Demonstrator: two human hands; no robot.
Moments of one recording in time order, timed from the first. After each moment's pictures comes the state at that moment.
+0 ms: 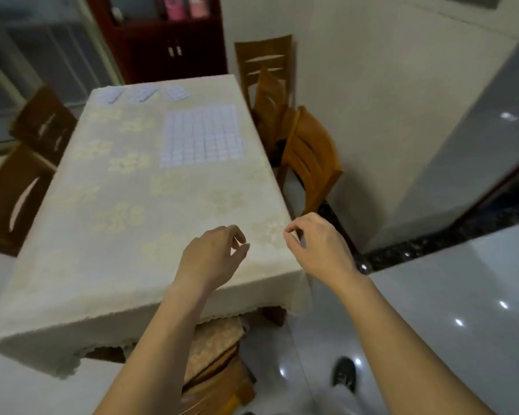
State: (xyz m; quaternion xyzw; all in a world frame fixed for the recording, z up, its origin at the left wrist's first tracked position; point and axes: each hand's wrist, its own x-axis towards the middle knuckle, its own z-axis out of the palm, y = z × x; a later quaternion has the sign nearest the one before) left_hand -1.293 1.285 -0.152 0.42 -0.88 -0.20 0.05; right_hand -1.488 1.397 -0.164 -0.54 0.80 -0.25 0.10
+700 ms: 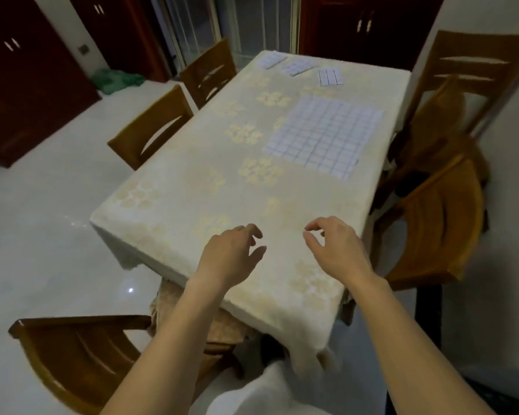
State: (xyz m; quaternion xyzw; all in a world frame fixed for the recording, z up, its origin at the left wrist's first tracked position) left_hand -1.373 1.225 -0.169 0.67 -0.72 -0.16 0.03; right_hand -1.595 1.191 -0.196 -0.72 0.63 -0.19 0.24
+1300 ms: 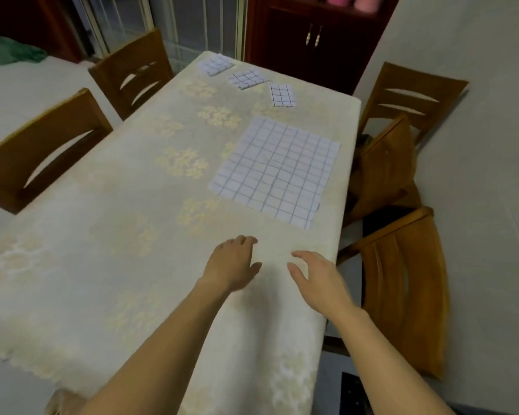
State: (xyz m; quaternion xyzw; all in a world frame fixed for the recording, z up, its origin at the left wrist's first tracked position) left_hand -1.419 0.968 -0.277 0.58 -0.78 -0.23 0.00; right_hand -1.625 1.020 -0.246 -0.65 0.69 -0.12 0.28
